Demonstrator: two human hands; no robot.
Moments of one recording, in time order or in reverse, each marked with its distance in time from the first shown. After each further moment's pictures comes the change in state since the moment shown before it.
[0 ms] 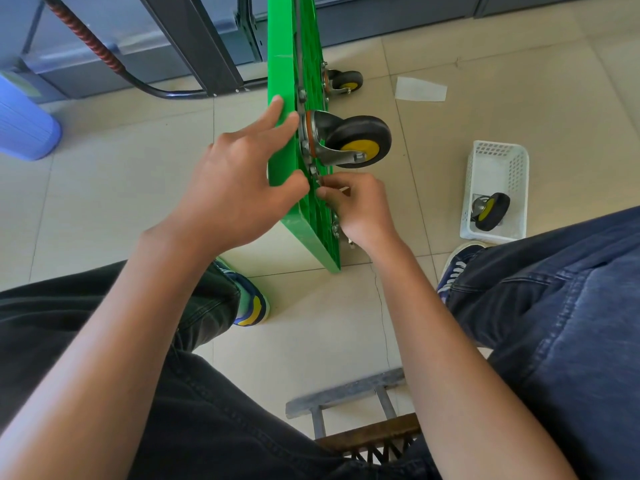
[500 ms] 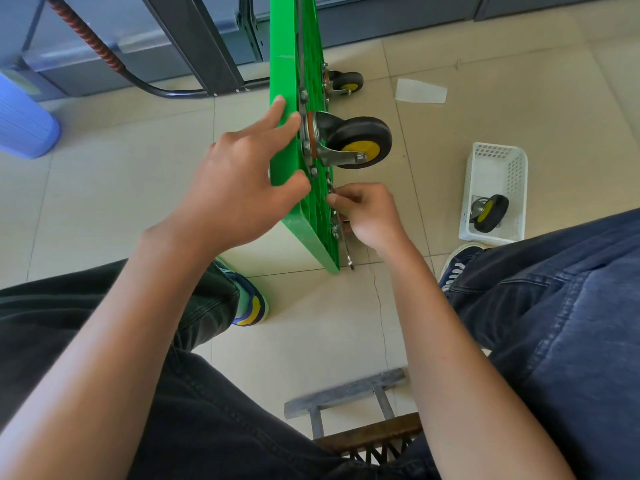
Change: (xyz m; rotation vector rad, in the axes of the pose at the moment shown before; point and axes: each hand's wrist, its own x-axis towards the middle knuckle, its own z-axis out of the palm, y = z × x) left_hand -0.001 -0.002 0.002 -0.007 0.003 0.003; right_hand 0.001 0.024 -0.006 0.082 -0.081 0.202
